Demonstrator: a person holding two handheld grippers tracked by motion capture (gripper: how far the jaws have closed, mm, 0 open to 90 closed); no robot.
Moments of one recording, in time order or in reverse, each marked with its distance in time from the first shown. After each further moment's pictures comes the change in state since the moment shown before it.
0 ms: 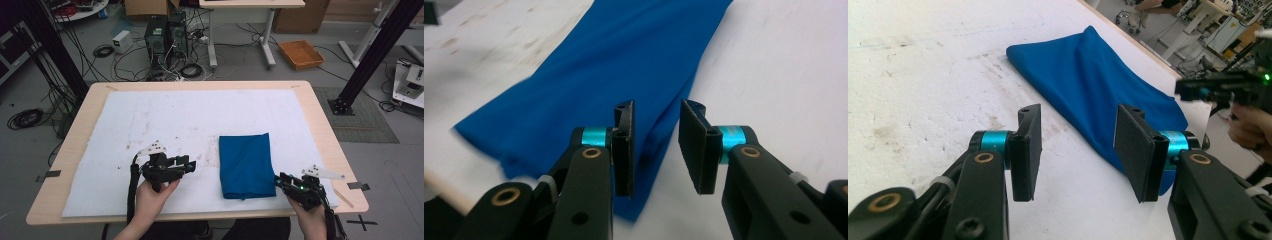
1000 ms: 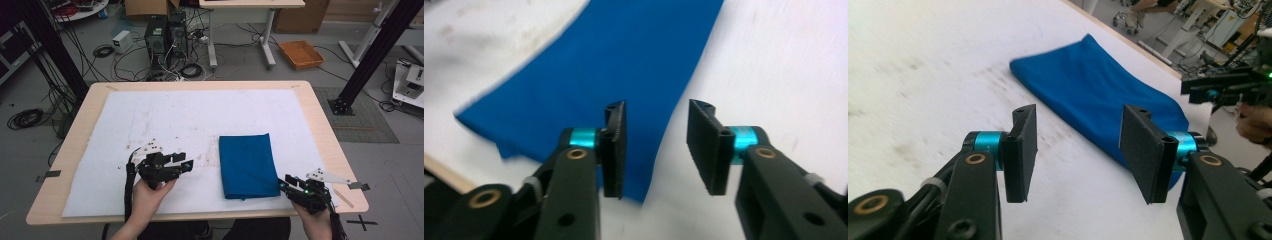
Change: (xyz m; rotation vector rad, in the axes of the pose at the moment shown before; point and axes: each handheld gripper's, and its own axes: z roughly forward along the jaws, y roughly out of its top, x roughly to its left) left arm 0.005 0.009 -0.013 -0.045 0.009 0.096; right arm -0.004 0.002 -0.012 -0.025 -0.030 -0.054
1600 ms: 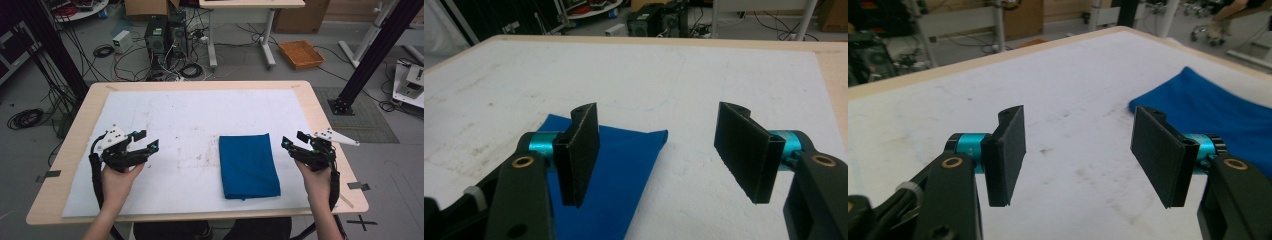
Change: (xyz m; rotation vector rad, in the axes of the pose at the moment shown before) left arm 0.051 0.021 -0.064 -0.105 0.310 0.198; right arm -0.032 0.086 0.021 -0.183 -0.085 -0.050
